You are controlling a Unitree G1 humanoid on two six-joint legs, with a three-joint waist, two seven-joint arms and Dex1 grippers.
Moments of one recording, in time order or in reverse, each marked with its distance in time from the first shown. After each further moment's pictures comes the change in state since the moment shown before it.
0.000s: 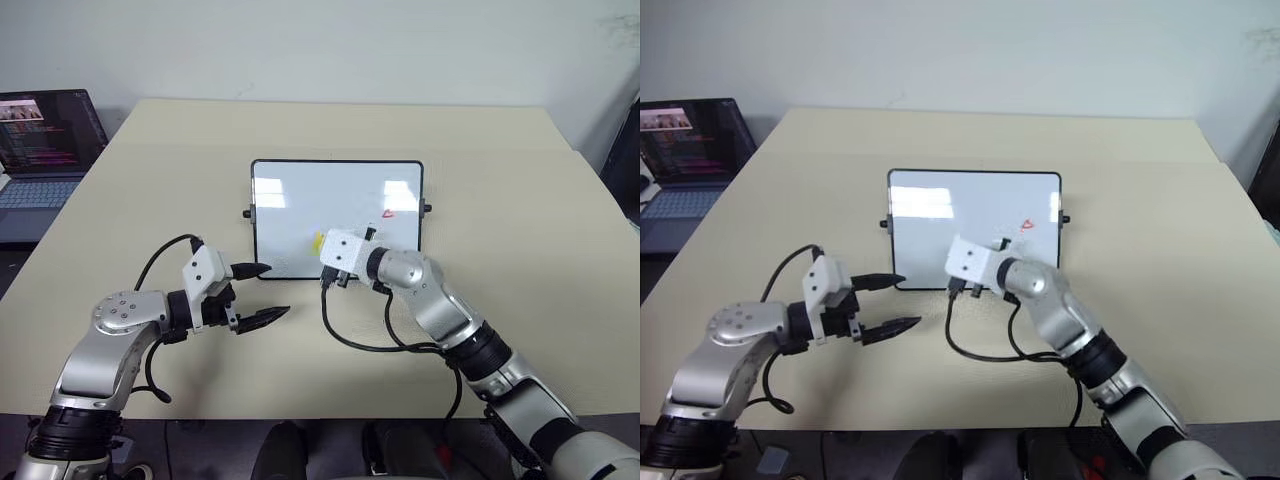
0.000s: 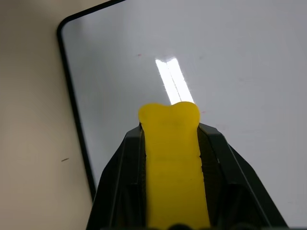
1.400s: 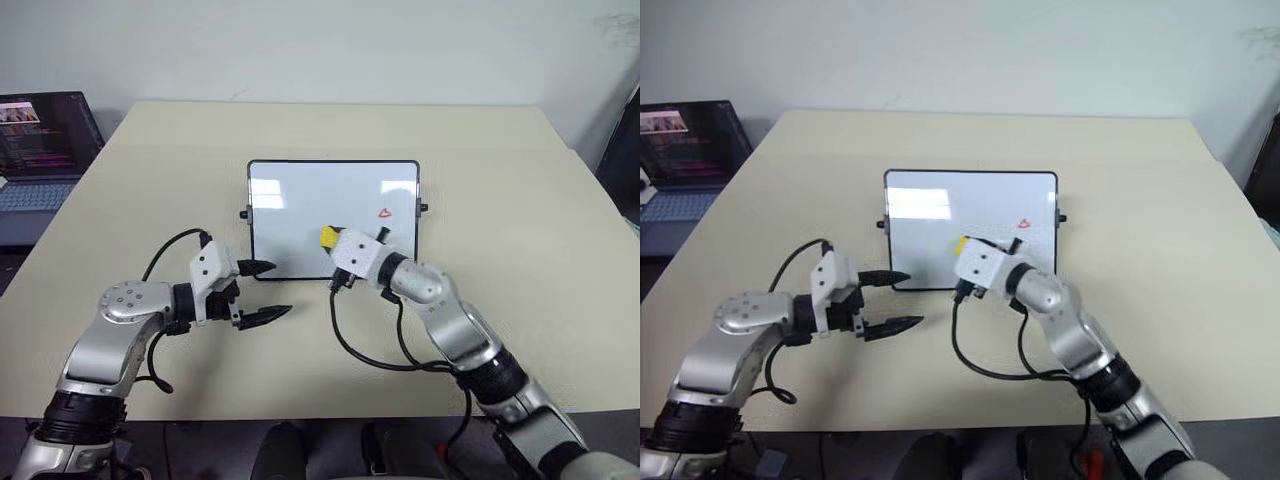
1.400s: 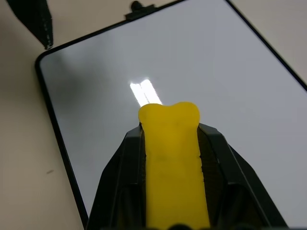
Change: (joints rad) left arm -0.068 0.019 -0.034 0.067 0.042 -0.024 -0.031; right arm 0.016 0.019 -0.026 -0.032 0.010 -0.061 -0.080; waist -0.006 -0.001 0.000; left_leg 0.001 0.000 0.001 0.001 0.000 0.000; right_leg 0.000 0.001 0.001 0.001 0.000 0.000
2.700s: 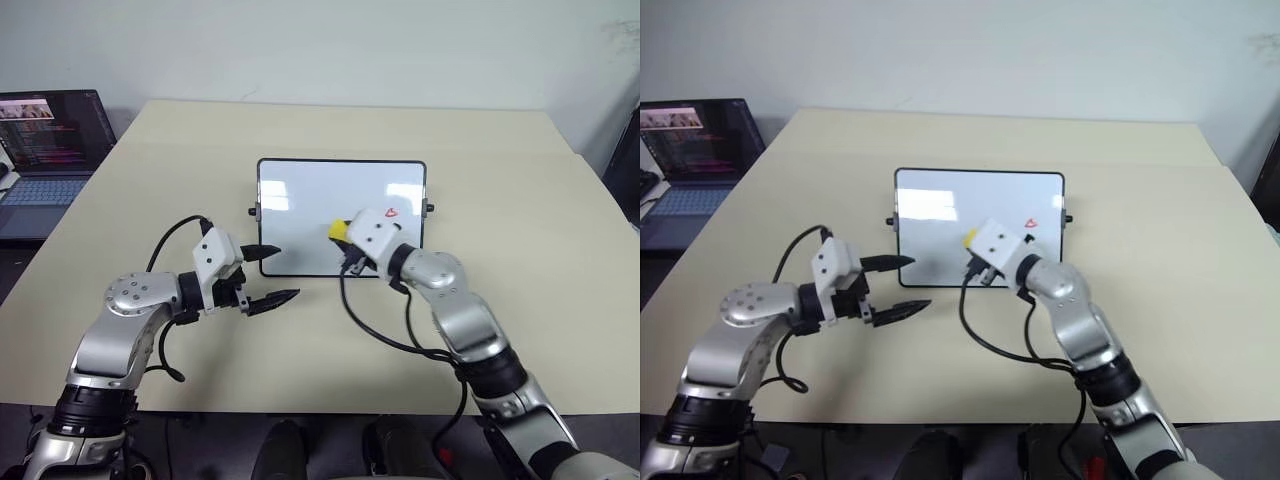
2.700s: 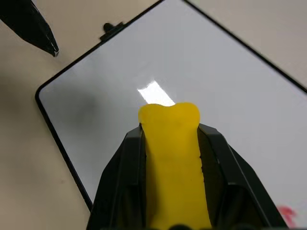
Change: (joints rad) left arm -0.083 -0.067 -0.001 -0.034 -0.013 0.007 0.046; right arm 0.173 -0.046 -0.225 -0.358 0.140 0.270 0.100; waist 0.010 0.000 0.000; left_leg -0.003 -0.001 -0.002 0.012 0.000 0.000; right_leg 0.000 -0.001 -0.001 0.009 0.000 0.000
